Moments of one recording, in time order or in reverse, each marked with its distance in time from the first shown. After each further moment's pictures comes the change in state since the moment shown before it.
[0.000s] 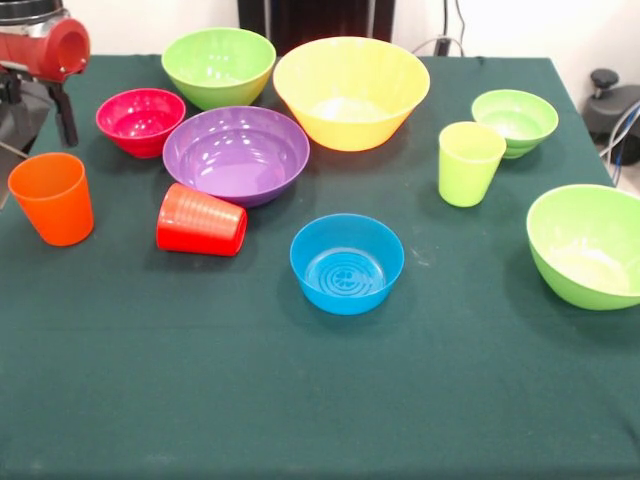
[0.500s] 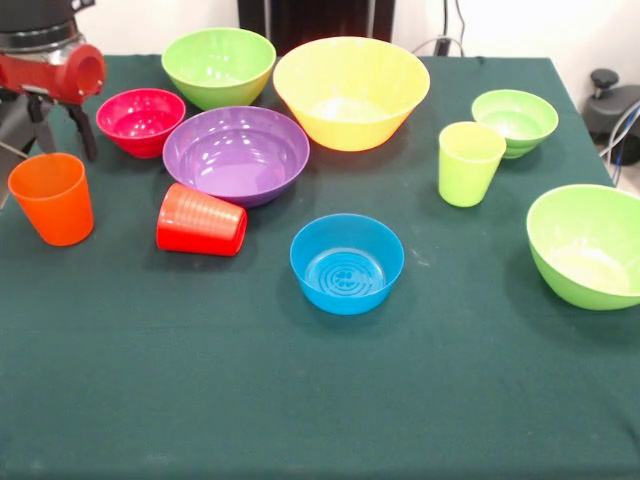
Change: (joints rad) arm -0.014 0.068 0.004 -0.001 -0.030 0.000 0.000
